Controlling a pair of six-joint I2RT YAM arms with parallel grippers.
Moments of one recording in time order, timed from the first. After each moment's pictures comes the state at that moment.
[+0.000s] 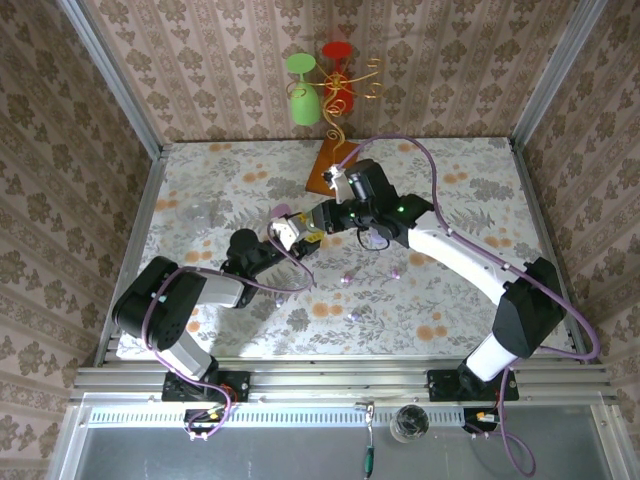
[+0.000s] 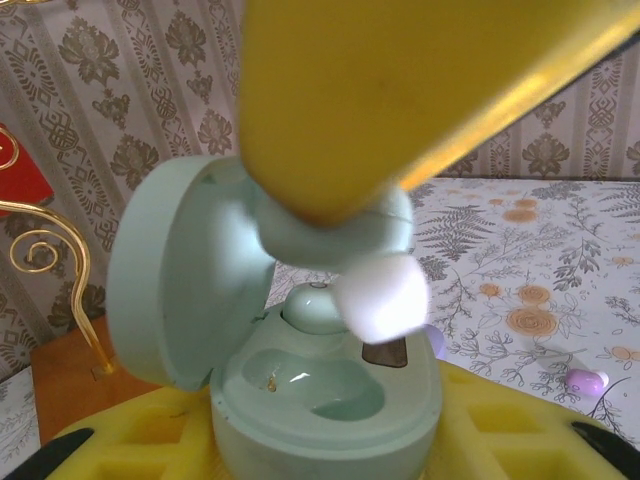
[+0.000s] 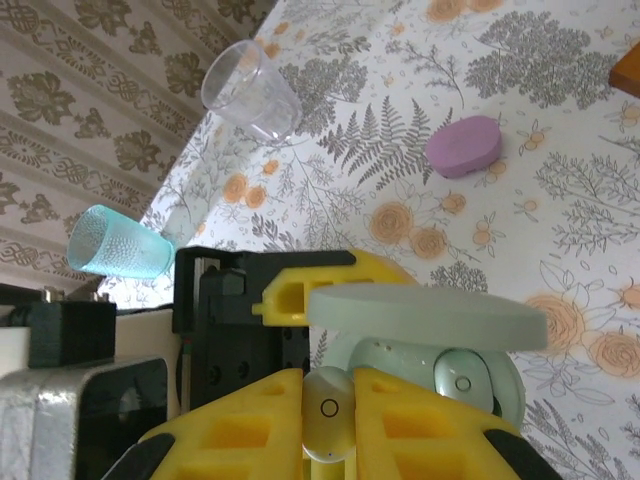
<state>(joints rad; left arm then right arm) -0.55 1.61 0.47 1.18 0.52 0.18 0.65 1.60 1.38 -0.41 -0.29 0.42</state>
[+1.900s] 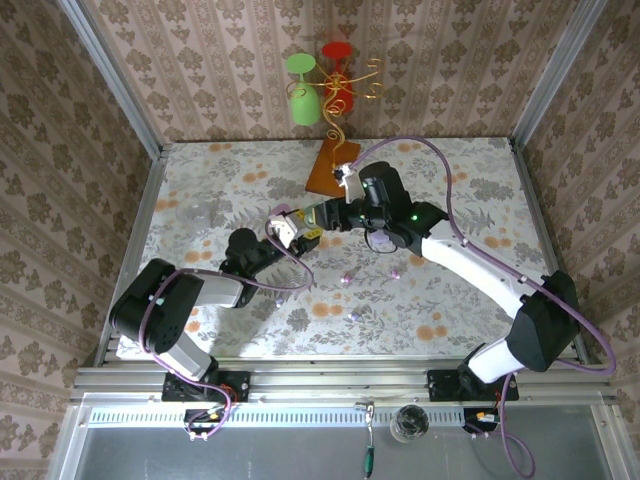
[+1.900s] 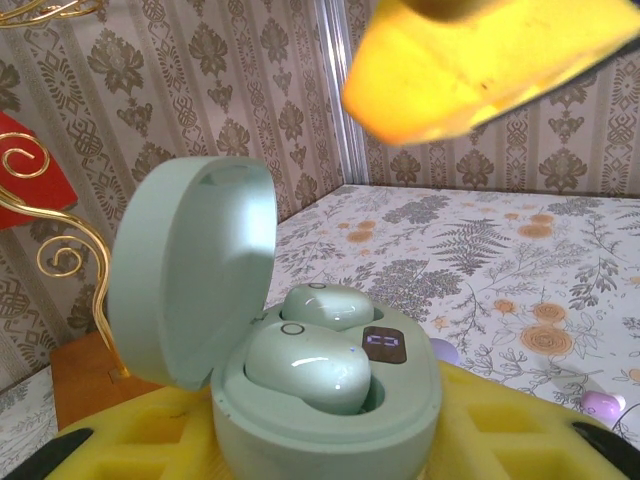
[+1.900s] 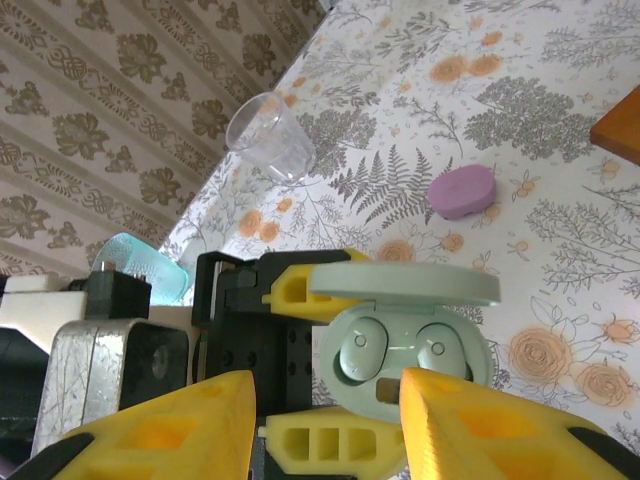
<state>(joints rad) -0.55 1.59 0.47 1.18 0.48 0.15 0.63 1.49 1.28 -0.30 -0.29 0.41</state>
